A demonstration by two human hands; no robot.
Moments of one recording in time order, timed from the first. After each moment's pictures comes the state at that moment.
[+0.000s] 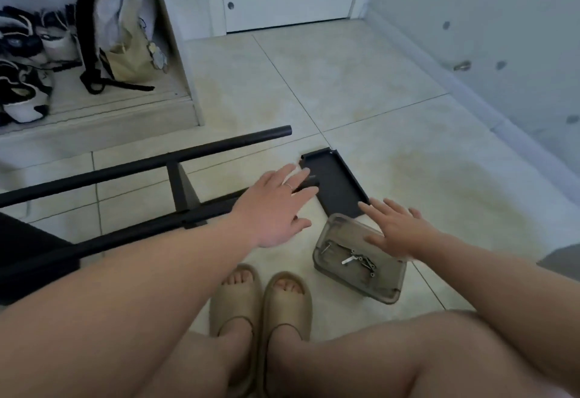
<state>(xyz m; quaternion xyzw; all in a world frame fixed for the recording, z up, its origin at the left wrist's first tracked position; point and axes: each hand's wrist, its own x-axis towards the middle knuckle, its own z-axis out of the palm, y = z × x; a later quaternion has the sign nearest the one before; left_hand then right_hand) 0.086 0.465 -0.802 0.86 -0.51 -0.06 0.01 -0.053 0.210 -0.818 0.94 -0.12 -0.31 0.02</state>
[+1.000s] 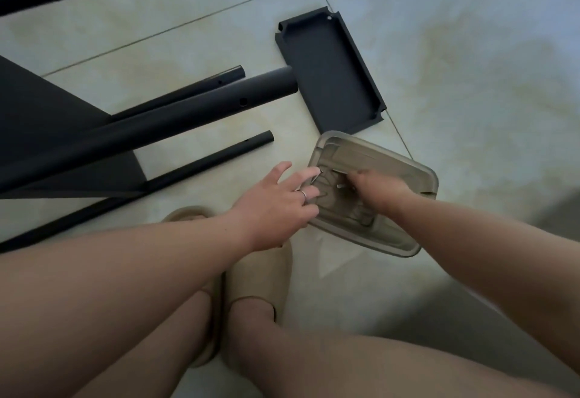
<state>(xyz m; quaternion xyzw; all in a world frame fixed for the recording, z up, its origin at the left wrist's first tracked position) 0.048 0.400 -1.007 0.74 -0.66 -0.10 -0.02 -0.034 0.149 -1.067 0.91 -0.11 -0.41 -0.01</state>
